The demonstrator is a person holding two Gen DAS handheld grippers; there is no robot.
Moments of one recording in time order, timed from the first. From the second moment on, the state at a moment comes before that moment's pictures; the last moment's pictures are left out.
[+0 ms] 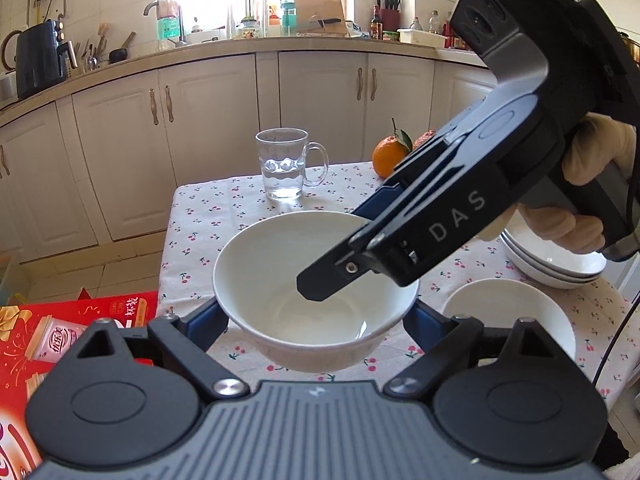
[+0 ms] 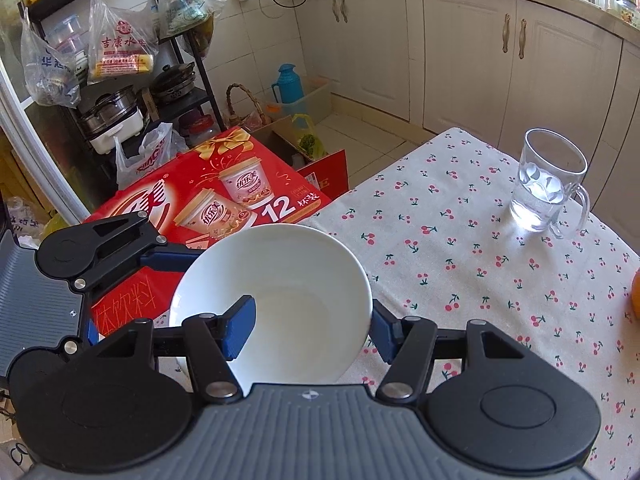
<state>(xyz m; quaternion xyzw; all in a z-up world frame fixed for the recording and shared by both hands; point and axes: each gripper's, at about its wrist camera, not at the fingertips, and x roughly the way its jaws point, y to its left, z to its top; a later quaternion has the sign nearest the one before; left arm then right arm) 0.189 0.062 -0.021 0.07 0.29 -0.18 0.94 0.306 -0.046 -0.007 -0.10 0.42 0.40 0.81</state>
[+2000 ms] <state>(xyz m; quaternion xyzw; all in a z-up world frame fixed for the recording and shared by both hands) 0.145 -0.020 -0.036 0.08 0.33 -0.29 0.89 0.207 -0.151 -0.017 -0.09 0.42 0.32 0.84</state>
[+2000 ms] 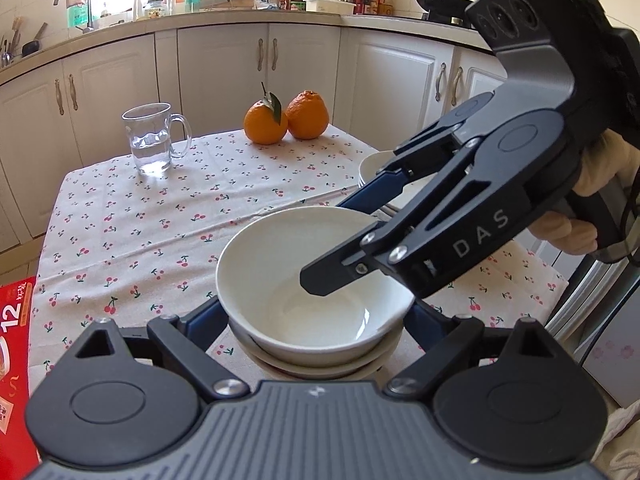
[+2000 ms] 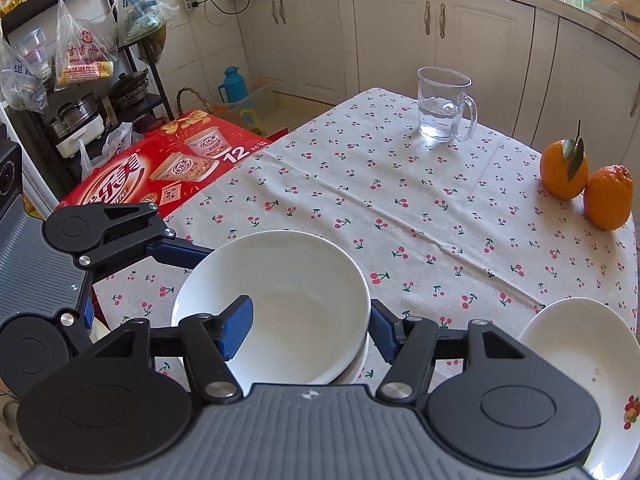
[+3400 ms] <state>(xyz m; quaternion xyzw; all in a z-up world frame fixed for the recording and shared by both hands) 0.153 0.006 -0.066 0.20 0.36 -0.36 0.83 0.126 -0.160 -0.060 -0.23 0.36 0.29 0.85</state>
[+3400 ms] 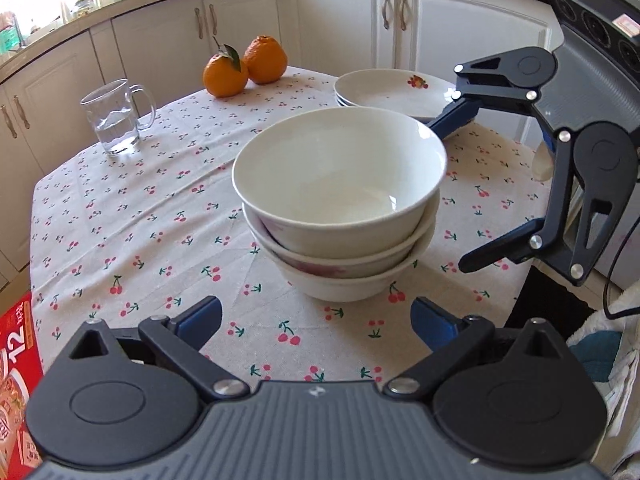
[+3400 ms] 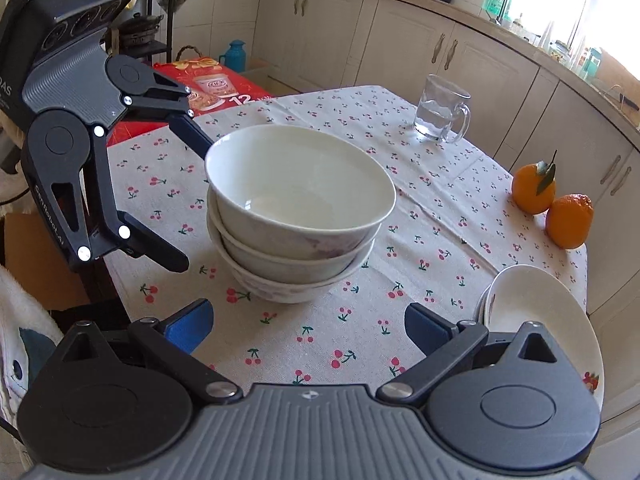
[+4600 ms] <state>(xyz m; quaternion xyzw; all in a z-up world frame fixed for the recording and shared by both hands) 0.216 -0.005 -0.073 0.27 0.34 -0.58 0.69 0.195 -0.145 -0.070 -0.23 0.42 0.43 0.77</state>
